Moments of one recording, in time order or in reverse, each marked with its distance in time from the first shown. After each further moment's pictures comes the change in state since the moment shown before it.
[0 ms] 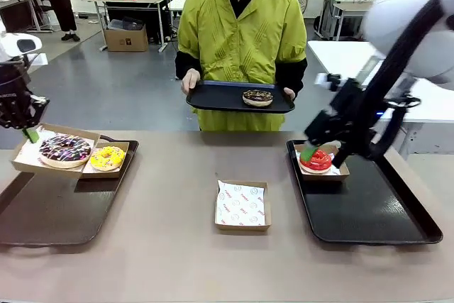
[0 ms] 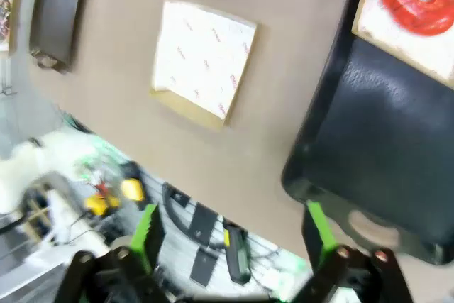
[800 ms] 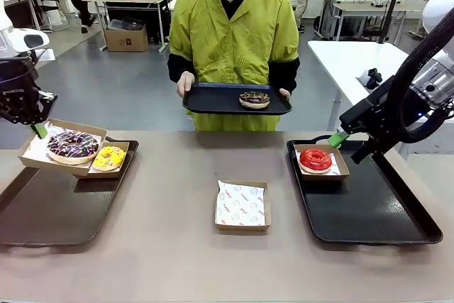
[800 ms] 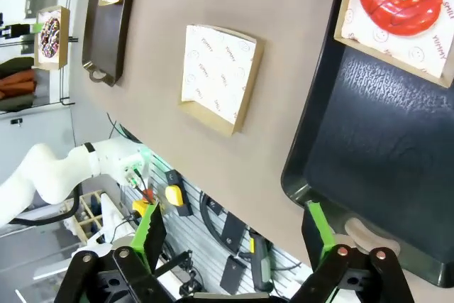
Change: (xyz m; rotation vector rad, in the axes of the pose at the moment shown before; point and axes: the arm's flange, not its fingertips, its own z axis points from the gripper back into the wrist) left arm 0.001 -0.029 0.011 -0.004 -0.022 -0.033; right arm -0.016 -0.101 0.033 0.289 -0.095 -0.059
